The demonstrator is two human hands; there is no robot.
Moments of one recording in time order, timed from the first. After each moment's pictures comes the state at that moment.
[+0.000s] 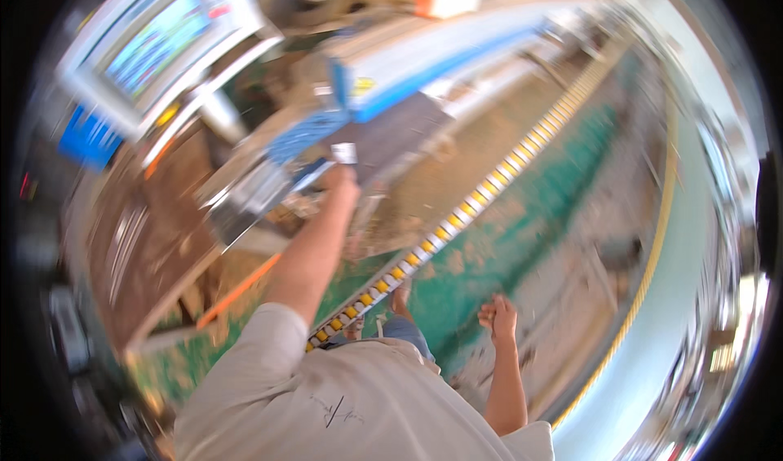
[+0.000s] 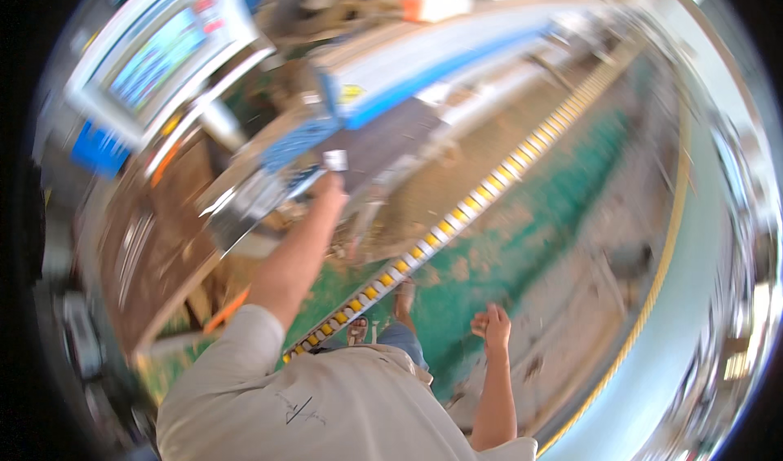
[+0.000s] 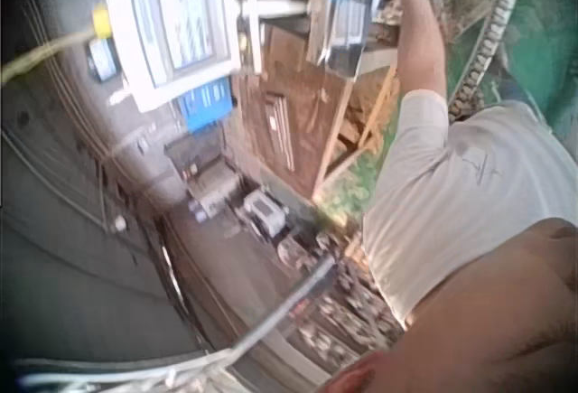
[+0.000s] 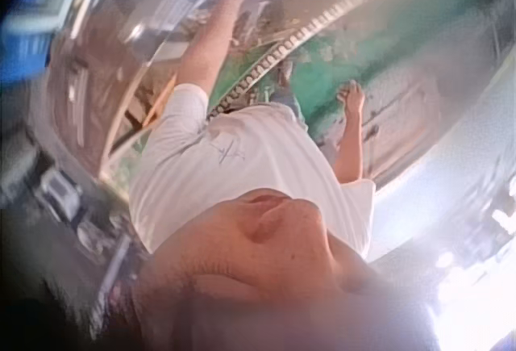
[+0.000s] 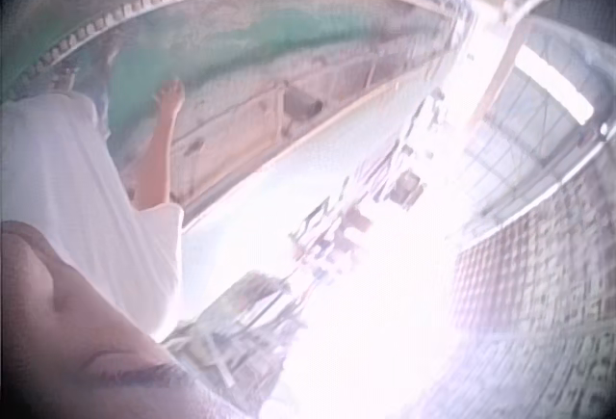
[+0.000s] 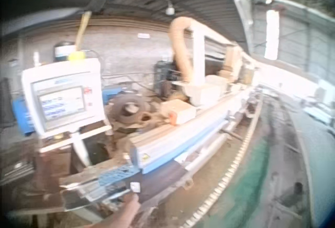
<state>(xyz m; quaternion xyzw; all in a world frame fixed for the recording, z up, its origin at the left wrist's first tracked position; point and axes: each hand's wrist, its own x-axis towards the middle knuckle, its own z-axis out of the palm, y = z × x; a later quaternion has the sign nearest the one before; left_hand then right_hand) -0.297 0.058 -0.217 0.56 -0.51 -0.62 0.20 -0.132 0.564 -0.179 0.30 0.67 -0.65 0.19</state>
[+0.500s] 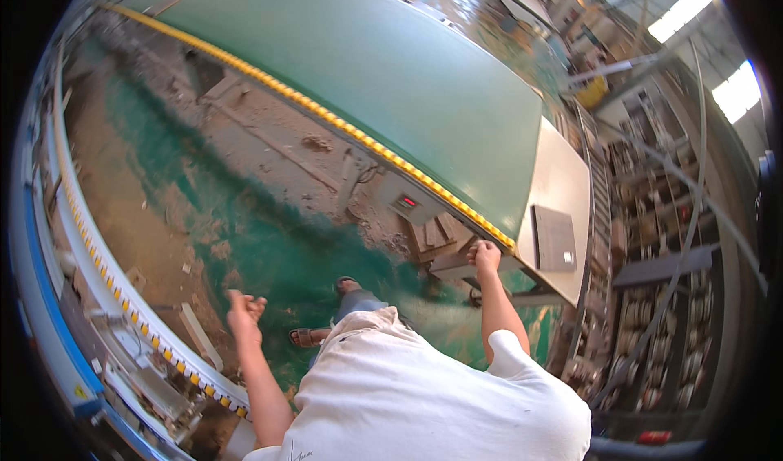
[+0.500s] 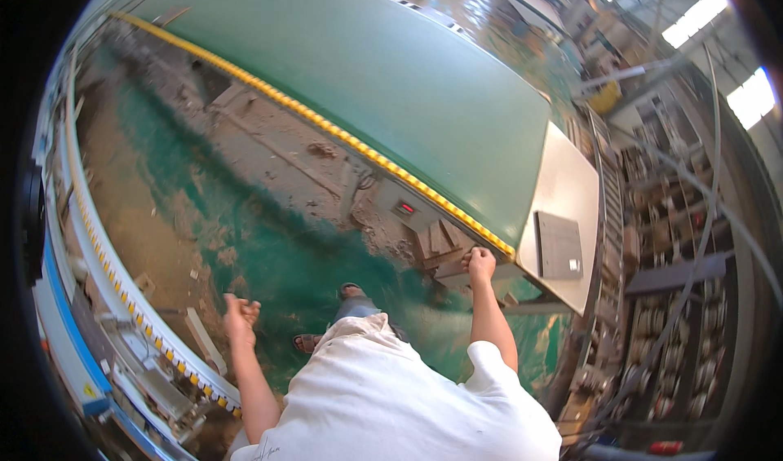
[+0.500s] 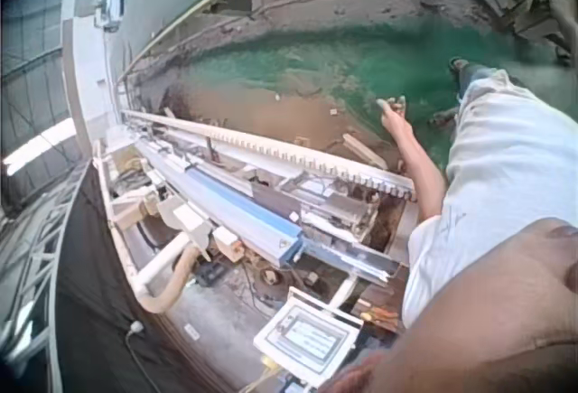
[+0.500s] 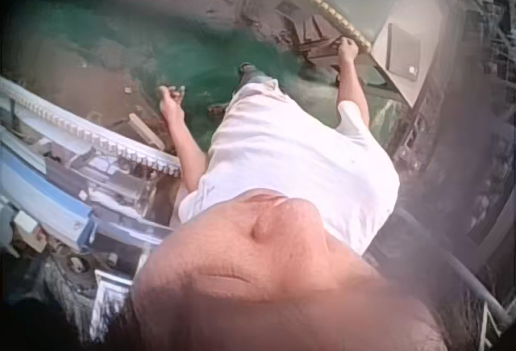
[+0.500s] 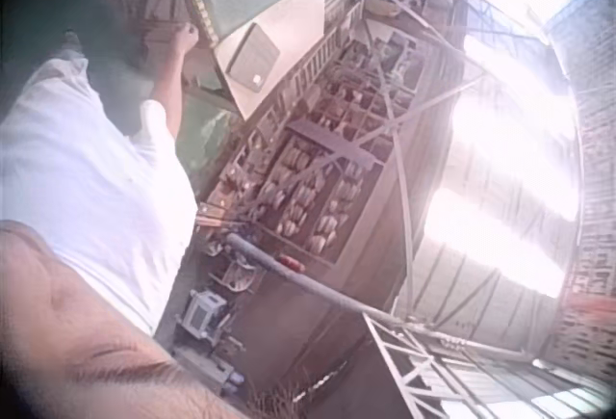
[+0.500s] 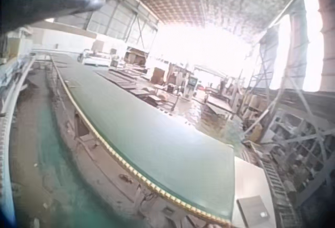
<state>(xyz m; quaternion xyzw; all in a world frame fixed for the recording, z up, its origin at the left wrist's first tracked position) 0.079 0.387 -0.226 0.06 -0.58 -0.67 -0.46 0.660 0.649 -0.179 0.76 0.33 -0.38 -0.41</state>
